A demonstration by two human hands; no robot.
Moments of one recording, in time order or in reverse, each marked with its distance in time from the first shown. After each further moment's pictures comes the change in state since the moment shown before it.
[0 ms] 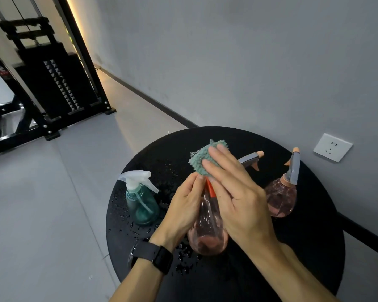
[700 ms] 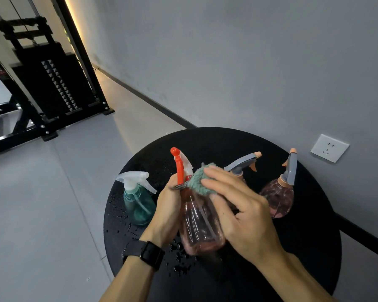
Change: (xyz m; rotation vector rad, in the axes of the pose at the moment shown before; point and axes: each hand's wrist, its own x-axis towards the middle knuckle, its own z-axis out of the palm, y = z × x) left_hand 0.004 0.006 -0.014 -0.329 0.075 -0.210; right_hand -0.014 -0.002 -0.016 0.110 -0.100 0.059
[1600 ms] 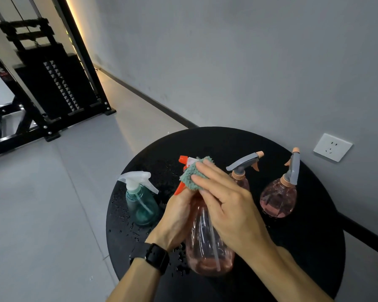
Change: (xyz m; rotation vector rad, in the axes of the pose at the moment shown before) left_hand -0.007 -0.012 0.006 -0.162 -0.082 -0.014; right_hand 0.010 -0.002 0.019 -0.108 -0.125 0.093
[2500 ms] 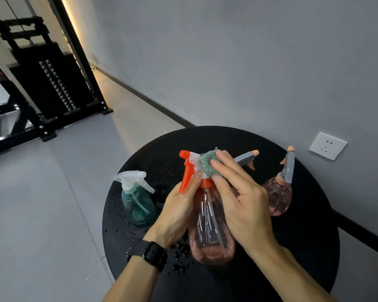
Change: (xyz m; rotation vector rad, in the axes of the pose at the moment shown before) left_hand 0.004 0.005 0.009 0.096 -0.022 -0.027; right_hand -0.003 0.010 -0.013 0.181 0.195 0.145
